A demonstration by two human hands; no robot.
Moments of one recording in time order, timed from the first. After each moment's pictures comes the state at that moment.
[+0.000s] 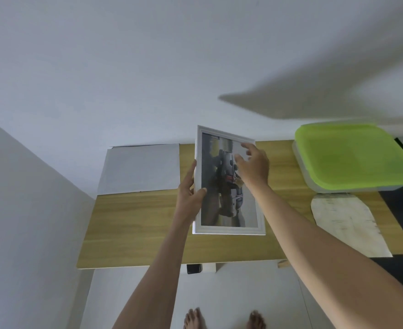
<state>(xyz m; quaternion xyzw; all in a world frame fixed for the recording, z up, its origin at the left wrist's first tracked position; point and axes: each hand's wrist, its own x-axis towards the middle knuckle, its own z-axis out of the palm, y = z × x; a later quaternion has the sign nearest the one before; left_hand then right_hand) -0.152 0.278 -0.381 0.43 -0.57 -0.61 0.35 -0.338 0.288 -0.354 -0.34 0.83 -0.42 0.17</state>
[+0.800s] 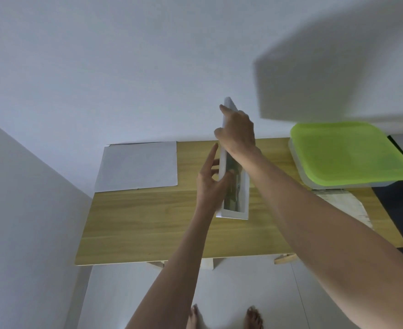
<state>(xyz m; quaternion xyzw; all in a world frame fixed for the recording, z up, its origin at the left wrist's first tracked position) -0.204 0.302 -0.342 0.41 -0.59 -0.57 0.40 -0.321 0.246 -0.266 -0.51 0.81 -0.28 0.04</state>
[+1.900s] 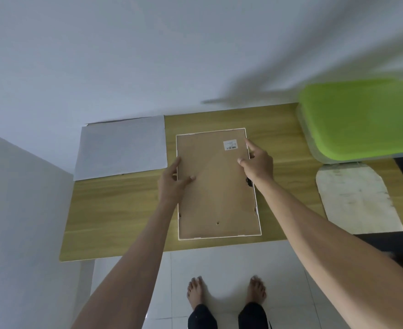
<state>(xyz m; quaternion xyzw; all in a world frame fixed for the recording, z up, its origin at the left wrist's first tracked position) -0.148 0.238 -0.472 0.58 -0.61 -0.49 0.23 -0.376 0.317 -0.439 -0.29 0.82 -0.41 0.29</state>
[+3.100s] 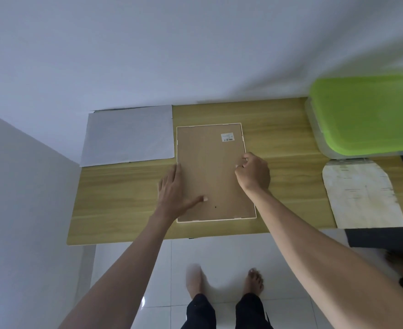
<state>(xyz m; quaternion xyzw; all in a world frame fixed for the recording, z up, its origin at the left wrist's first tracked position) -0.103 0.272 -0.488 0.52 -0.81 -0.26 0.04 -0.327 0.323 -0.463 -0.30 0.90 -0.24 0.22</state>
